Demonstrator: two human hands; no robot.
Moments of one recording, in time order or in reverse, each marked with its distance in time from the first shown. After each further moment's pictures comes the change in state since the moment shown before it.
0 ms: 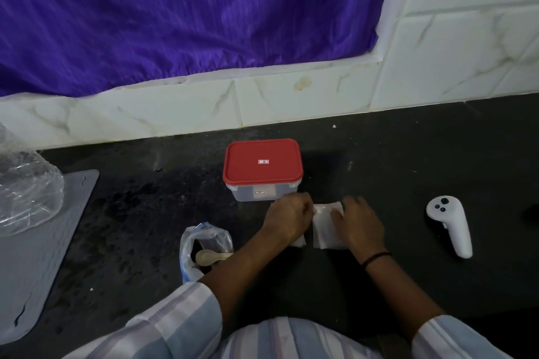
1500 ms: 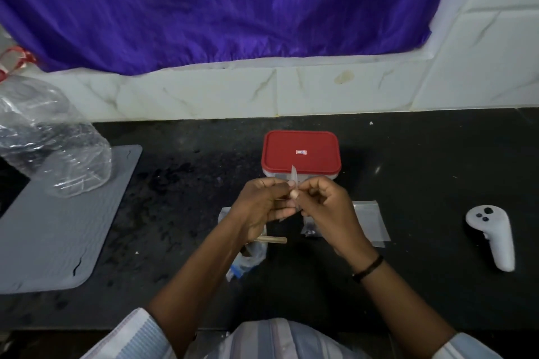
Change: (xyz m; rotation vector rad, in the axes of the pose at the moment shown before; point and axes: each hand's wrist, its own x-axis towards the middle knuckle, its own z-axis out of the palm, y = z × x) left_hand -0.079 -0.025 -0.118 -1.258 0.029 -0.555; right_hand -0.066 -0.137 -0.040 1.010 -0.249 -0.270
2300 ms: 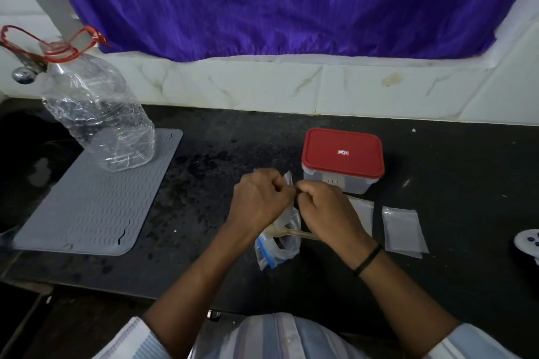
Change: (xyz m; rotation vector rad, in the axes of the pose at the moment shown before) left_hand -0.046 0.017 -0.054 0.968 0.495 0.342; right_hand 0.004 -0.040 0.071 -0.718 -0.249 -0.147
